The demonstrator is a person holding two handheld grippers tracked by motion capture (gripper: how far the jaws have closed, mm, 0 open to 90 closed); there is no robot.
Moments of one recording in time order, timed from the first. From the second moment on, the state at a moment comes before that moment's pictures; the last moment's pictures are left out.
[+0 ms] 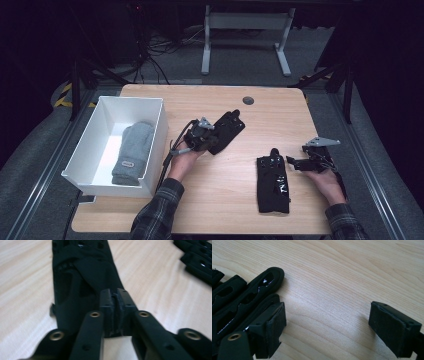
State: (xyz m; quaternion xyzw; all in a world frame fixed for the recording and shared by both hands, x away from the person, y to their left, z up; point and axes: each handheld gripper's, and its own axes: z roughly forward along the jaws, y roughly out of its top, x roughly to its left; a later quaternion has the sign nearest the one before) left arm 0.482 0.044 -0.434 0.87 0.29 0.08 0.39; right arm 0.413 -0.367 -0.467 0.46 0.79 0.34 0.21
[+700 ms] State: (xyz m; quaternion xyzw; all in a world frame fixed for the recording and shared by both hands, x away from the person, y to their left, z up) left arm 0.518 0.033 -0.453 0.87 0.32 0.06 0.36; right arm 0.413 -0.367 -0.467 0.46 0.79 0.34 0.21
